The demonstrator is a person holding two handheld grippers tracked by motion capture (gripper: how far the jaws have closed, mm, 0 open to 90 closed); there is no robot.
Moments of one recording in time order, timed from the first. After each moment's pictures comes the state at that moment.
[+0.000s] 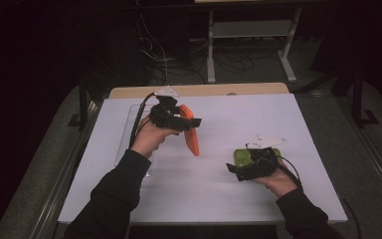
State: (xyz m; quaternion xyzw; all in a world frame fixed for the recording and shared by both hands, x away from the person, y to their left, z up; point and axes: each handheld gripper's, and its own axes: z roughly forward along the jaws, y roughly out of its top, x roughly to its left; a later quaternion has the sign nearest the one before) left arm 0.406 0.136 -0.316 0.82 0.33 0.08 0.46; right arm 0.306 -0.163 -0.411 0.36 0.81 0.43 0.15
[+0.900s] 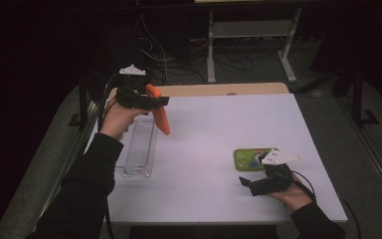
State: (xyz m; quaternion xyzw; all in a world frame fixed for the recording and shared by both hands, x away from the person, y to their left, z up) left arm 0.429 0.210 -0.270 0.80 0.39 0.17 0.43; right arm 0.277 -0.195 -0.434 0.37 0.81 0.43 0.15
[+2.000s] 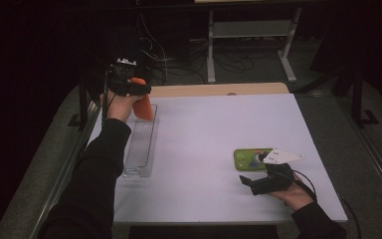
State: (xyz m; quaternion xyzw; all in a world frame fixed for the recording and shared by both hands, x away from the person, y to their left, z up) left arm 0.492 0.232 -0.294 0.73 0.54 0.28 0.30; right arm 0.277 -0.196 -0.430 0.36 0.80 0.44 0.16
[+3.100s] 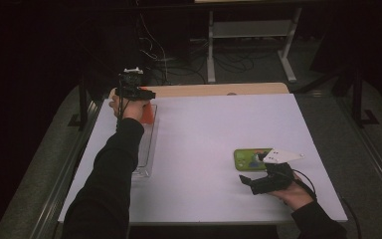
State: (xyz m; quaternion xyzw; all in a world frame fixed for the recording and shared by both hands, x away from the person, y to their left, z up) left arm 0.524 0.223 -0.347 0.70 0.61 0.31 0.23; right arm 0.278 -0.197 -0.430 0.36 0.80 0.45 0.15
